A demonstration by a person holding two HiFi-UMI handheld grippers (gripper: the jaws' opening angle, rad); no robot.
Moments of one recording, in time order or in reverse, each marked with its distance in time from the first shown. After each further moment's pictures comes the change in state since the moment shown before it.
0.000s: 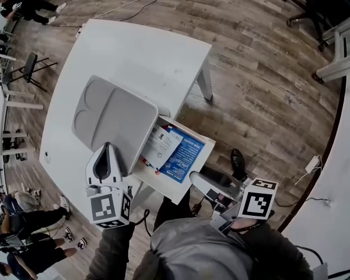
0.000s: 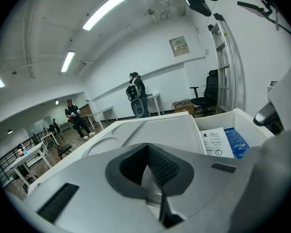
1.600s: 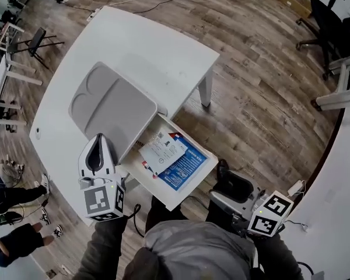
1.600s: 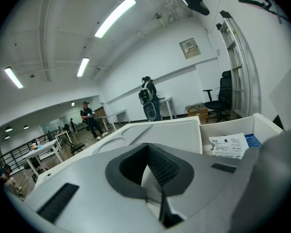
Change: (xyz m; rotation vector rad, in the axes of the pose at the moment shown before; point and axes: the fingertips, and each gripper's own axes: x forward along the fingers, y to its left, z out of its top) left arm -0.006 0.030 0.032 -0.059 -0.029 0.146; right arm -0.060 0.008 0.032 -0.524 0.246 -0.165
